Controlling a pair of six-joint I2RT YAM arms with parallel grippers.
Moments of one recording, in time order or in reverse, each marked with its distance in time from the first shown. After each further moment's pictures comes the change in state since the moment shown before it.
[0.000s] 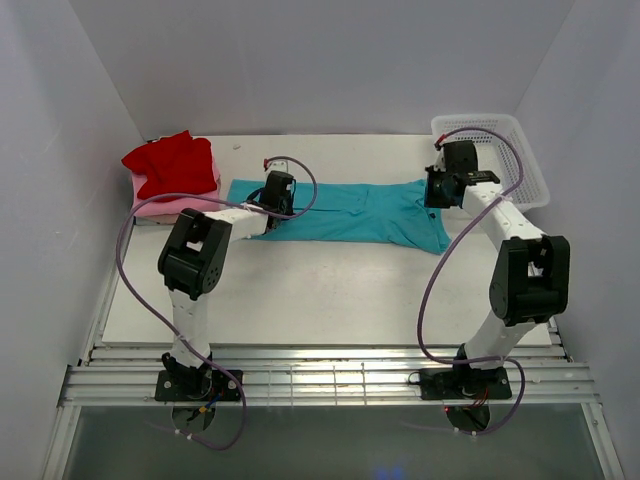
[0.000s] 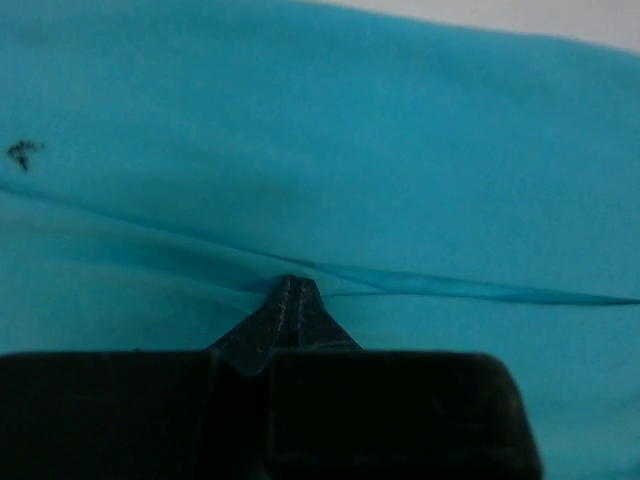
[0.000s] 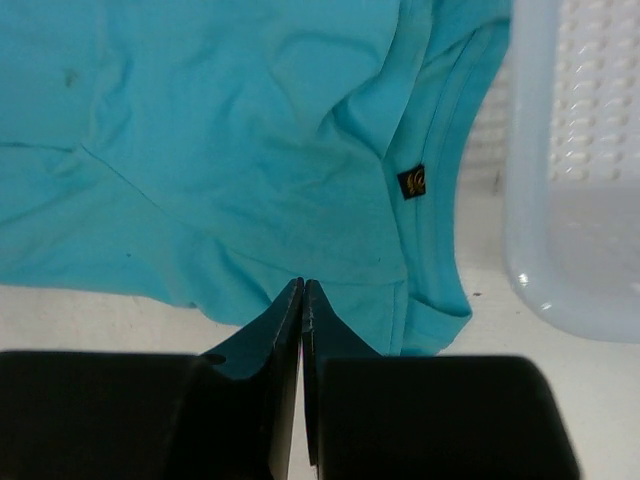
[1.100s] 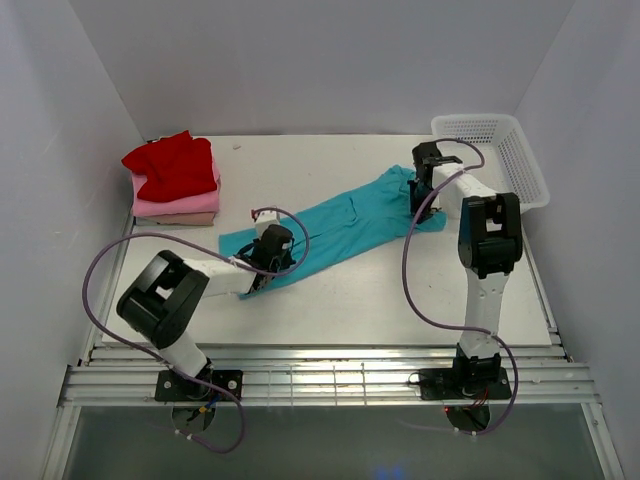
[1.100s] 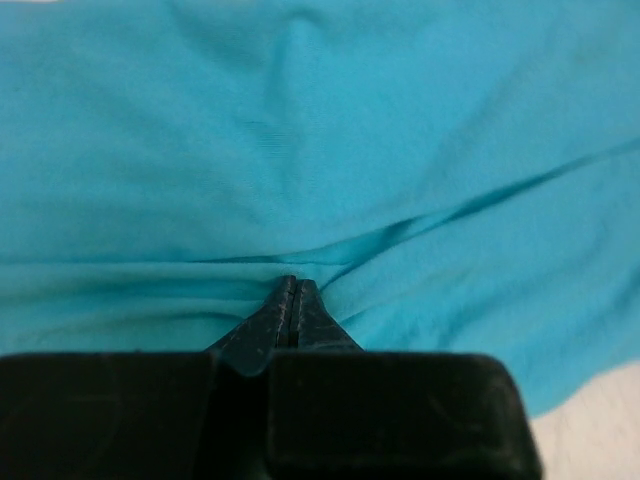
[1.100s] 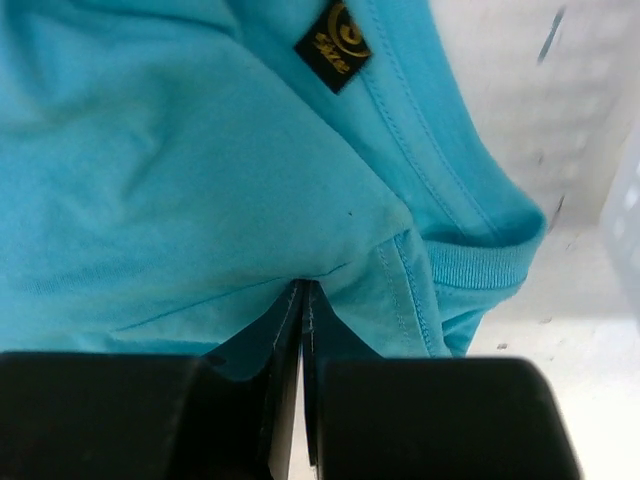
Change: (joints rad) left arm -0.140 -0.353 -0.557 0.144 -0.079 -0.264; right arm 0.048 0.439 0.283 -0.274 0.135 0.020
